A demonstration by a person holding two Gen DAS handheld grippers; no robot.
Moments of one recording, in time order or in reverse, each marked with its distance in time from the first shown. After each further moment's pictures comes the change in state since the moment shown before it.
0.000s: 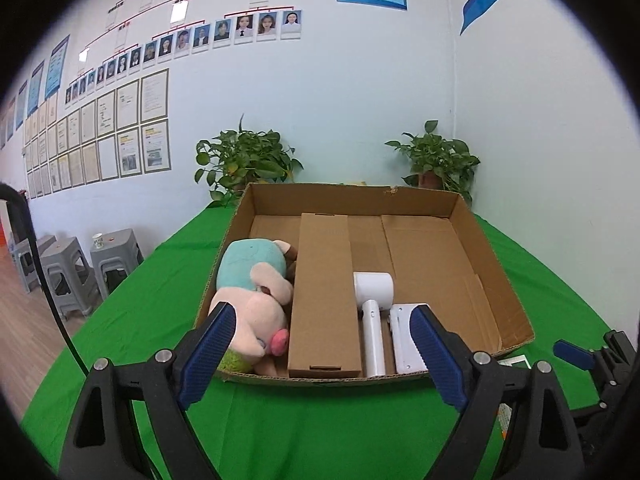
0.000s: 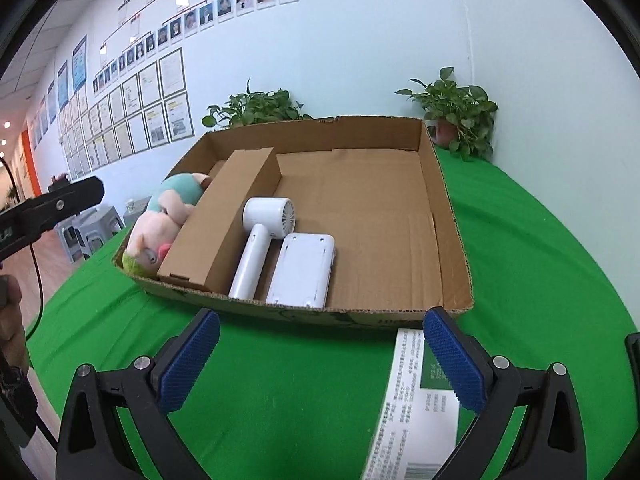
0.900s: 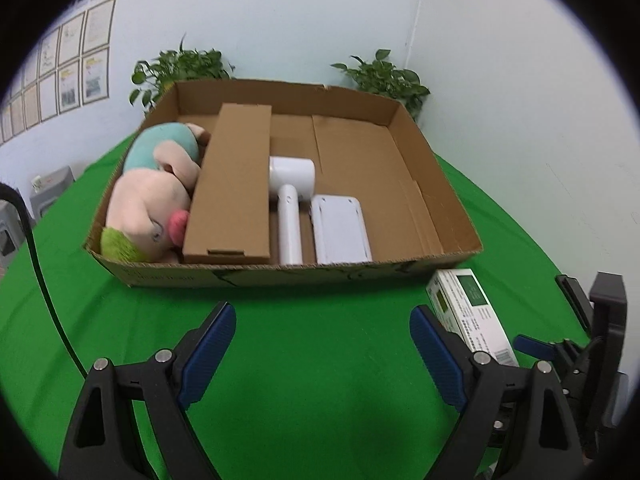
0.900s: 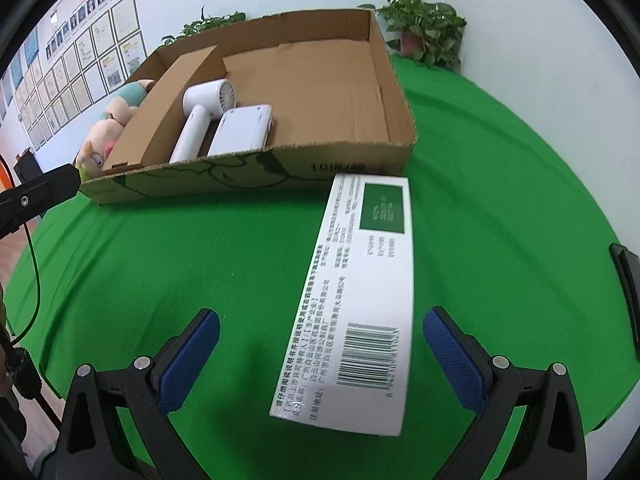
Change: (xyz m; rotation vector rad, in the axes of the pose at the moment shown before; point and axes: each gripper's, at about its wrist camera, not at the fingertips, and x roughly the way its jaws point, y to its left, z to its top) left arm 0.029 -0.040 -0.066 -0.017 0.285 -0.260; right arm 0.016 -0.047 -0.081 0.076 0.311 -0.086
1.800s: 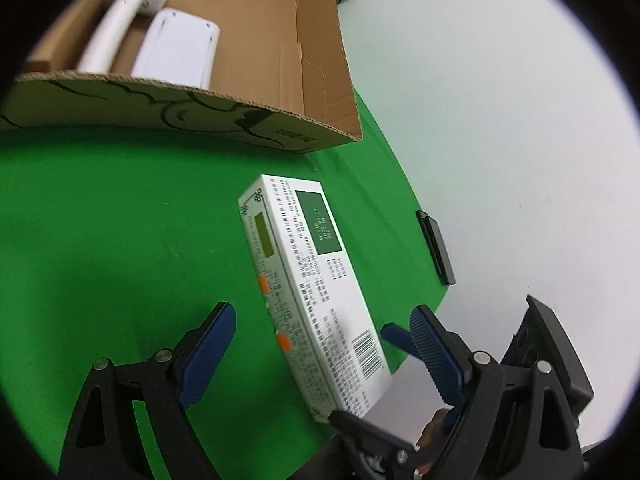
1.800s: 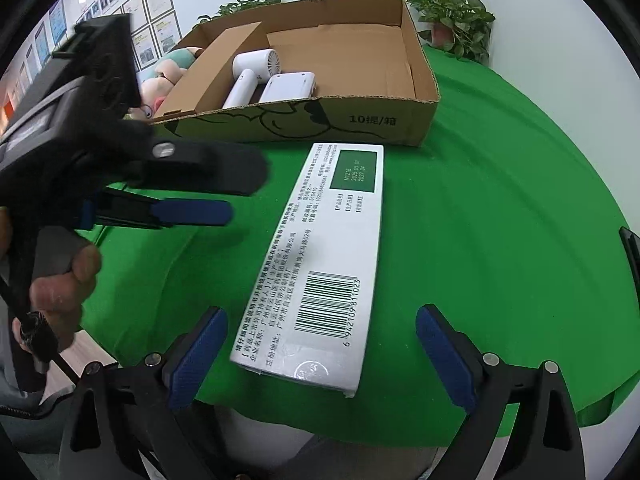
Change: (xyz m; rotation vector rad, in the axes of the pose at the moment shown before) left arm 0.087 -0.033 -0.039 -0.221 0.445 -0.662; right arm -0.030 0.017 -0.046 -0.075 0.038 0.088
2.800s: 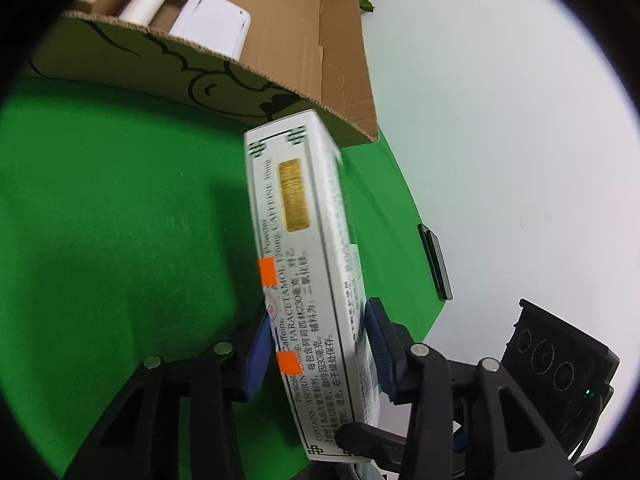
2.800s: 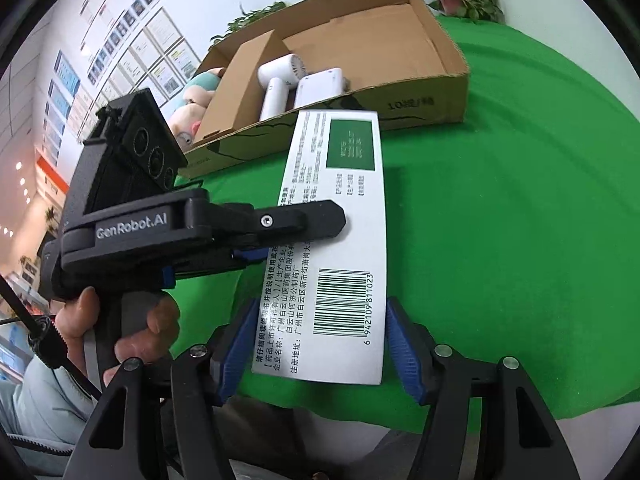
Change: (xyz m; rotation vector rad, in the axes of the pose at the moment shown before) left arm 0.003 0.005 -0.030 -0.061 -0.068 -0.012; right arm -0.005 -0.004 -0.004 0.143 0.026 0.258
